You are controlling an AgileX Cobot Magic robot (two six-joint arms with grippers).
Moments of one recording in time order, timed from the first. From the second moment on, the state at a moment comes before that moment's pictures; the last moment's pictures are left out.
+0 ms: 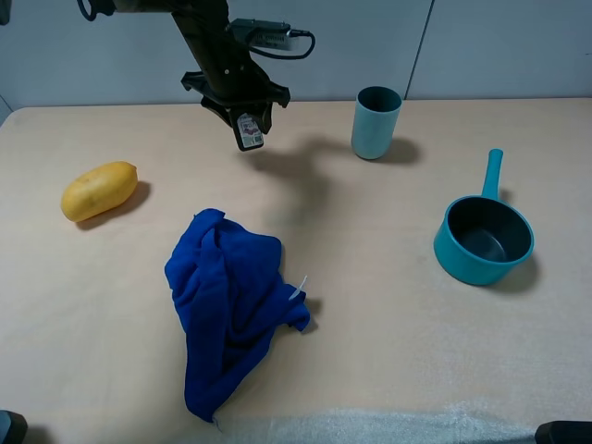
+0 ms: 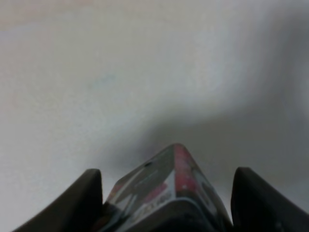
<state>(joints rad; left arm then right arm) -0.43 2.30 -1.89 -0.03 0.80 -0.03 0.04 -0.01 -0.49 -0.01 1.03 0.01</state>
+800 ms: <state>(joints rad) -0.43 2.14 -2.03 -0.02 1.10 -0.03 0.04 -0.01 -0.49 -0.01 1.03 0.01</state>
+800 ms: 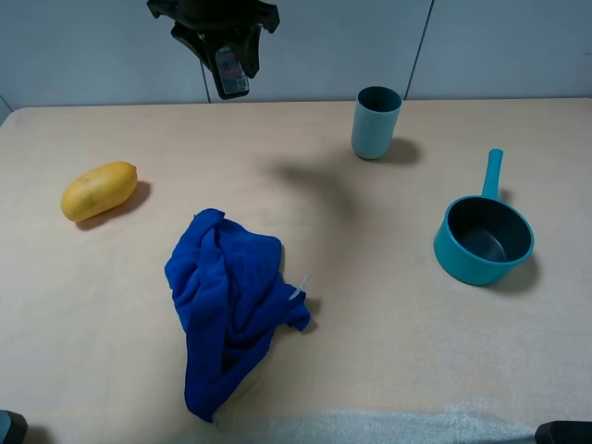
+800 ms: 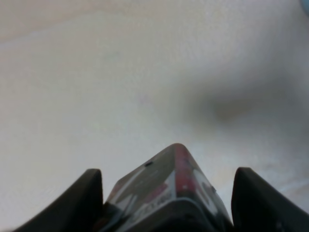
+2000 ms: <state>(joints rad) -0.88 1.96 -1.88 0.04 1.11 -0.06 0.04 -0.01 -0.49 -0.01 1.03 0.01</state>
